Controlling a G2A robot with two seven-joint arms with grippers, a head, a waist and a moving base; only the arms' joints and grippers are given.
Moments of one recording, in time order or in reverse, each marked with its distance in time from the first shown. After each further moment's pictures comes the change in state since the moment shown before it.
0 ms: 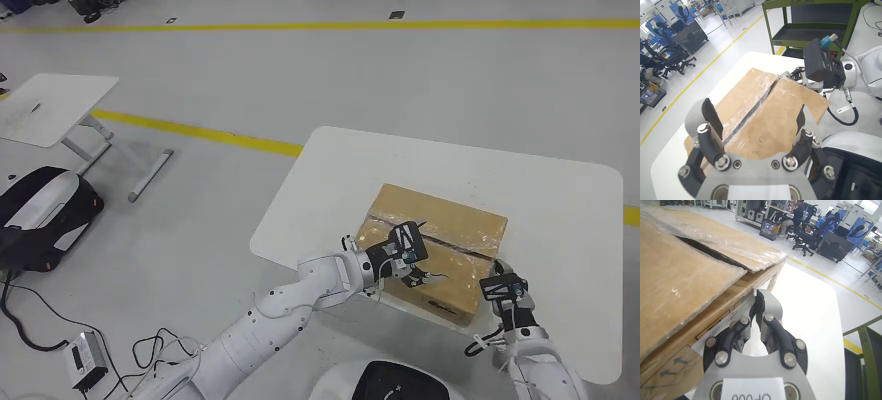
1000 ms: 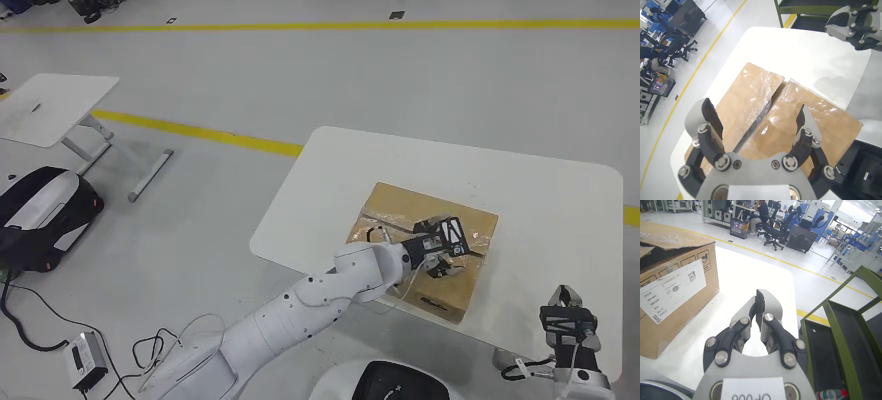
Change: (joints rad) left arm -0.218 -0.099 0.204 0.157 0.051 0.161 -0.264; right arm -0.279 0.023 0.253 -0.248 0.016 0.105 -0.019
